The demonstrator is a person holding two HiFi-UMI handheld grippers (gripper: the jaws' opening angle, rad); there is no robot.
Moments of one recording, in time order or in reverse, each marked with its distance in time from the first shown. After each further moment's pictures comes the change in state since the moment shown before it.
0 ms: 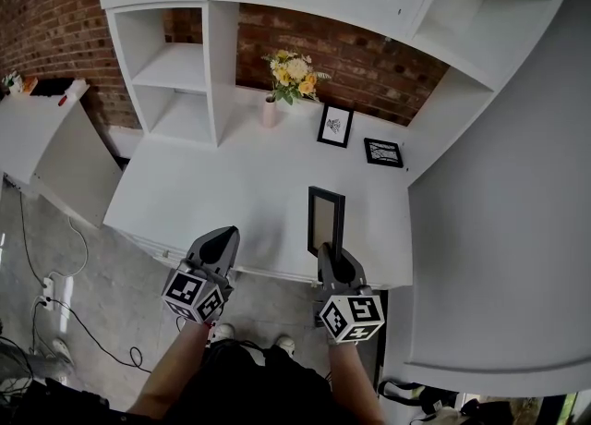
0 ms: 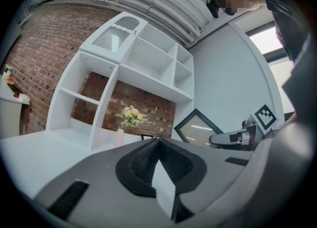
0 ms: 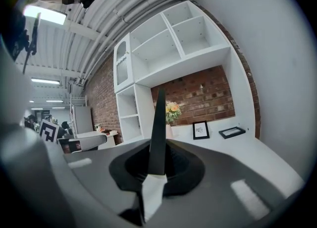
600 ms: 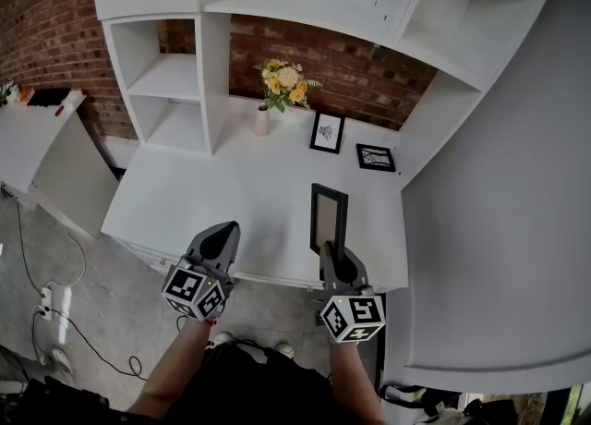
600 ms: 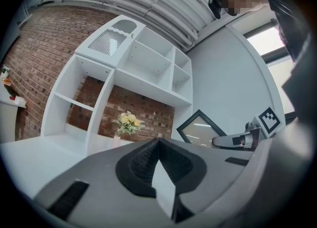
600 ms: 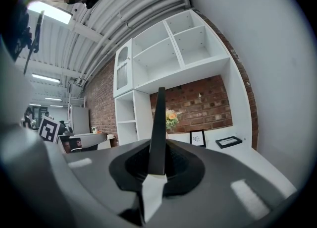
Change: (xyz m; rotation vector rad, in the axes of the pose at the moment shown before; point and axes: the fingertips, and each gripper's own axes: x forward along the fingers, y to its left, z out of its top) left arm 0.017 -0.006 0.022 0.013 -0.047 -0.018; right arm -0.005 -0.008 0.023 -0.038 -0.071 -0.024
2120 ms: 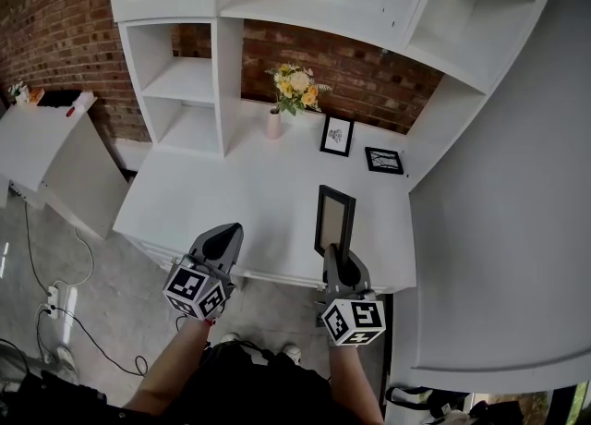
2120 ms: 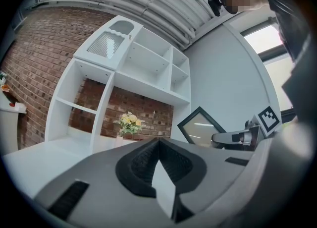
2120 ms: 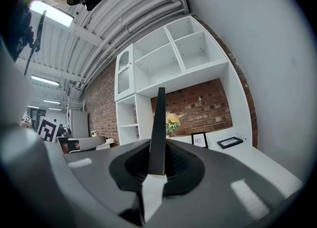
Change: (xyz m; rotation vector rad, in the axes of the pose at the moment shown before) left arm -0.023 0.007 0.008 0.035 0.028 -0.012; right arm -0.008 0.022 0.002 0.013 -0.053 -0.016
